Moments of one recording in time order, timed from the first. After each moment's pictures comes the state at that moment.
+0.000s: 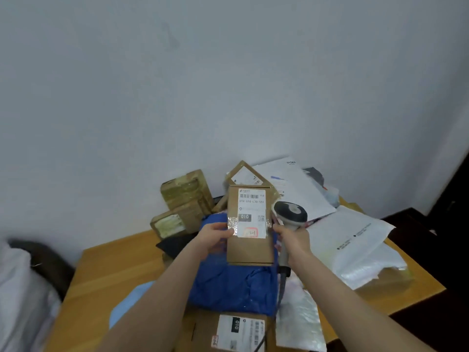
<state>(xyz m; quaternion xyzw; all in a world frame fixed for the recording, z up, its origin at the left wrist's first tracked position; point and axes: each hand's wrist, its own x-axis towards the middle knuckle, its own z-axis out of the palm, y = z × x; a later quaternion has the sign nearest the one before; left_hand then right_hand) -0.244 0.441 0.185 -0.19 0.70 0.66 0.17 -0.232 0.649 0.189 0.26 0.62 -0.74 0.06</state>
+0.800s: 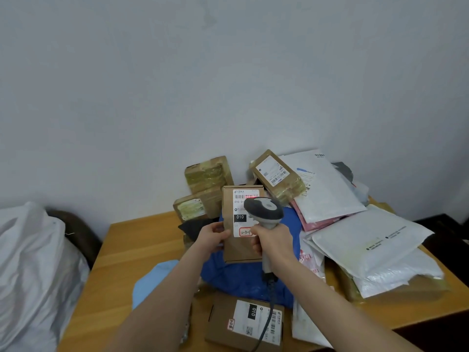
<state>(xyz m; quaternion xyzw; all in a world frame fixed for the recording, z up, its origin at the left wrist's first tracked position) -0.215 0.386 0.144 -0.27 0.73 0.63 0.06 -0.192 0.562 0.207 0.12 0.73 -0.66 0.13</state>
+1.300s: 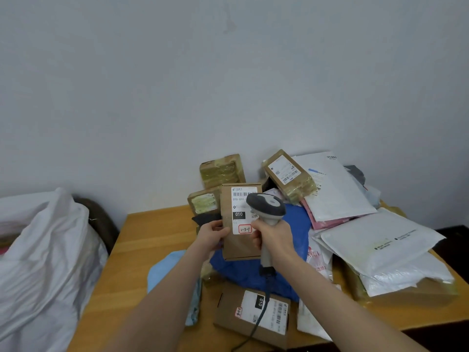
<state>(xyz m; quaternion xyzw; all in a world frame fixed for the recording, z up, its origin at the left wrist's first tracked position) -0.177 0.374 0.156 -0.28 0.73 0.62 0.03 -0.170 0.552 0.215 0.09 0.69 -0.71 0.15</state>
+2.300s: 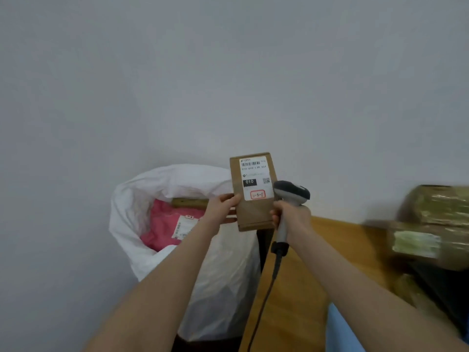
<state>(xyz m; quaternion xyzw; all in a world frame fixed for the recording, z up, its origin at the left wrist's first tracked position) -0.027 -0.138 0.219 -0.38 0.64 0.64 -0.17 -0.118 0.021 0.231 0.04 0.62 -0.71 0.32</state>
